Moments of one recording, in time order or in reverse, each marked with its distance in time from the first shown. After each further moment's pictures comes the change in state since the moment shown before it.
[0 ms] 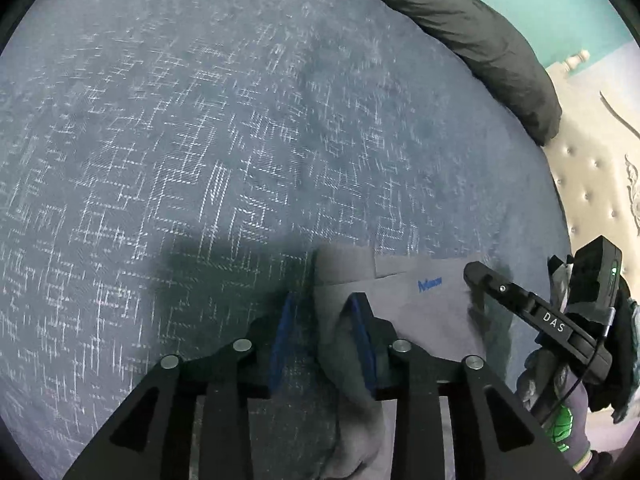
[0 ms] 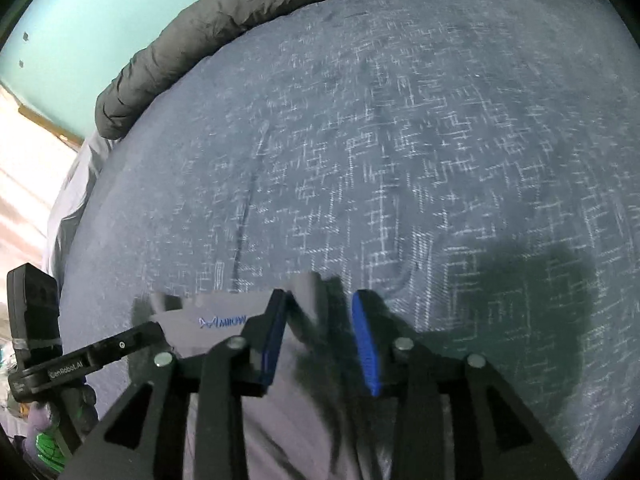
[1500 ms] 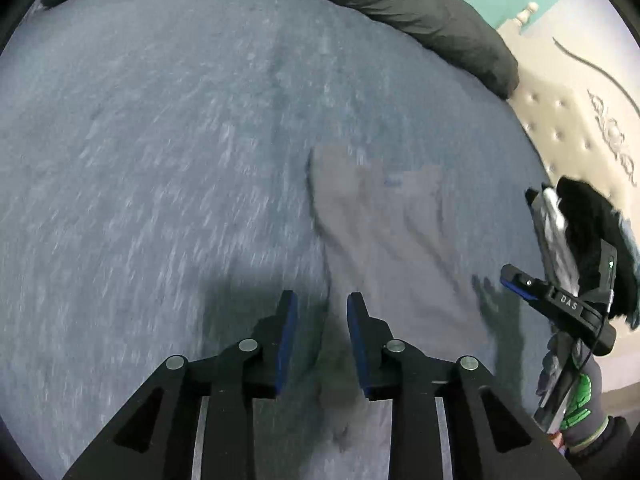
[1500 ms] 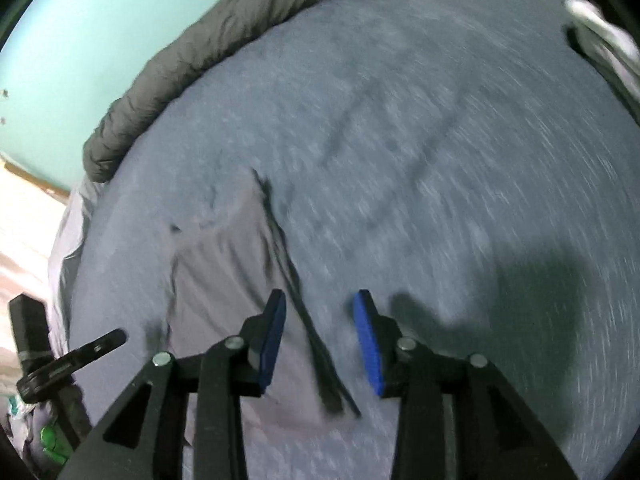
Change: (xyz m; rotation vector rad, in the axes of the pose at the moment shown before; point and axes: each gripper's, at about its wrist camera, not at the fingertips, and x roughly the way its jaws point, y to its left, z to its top) left arm -0.062 -0.018 -0.063 0.164 -0.009 0.020; right arm -0.129 -0.056 -0.085 0.185 -0.099 -0.024
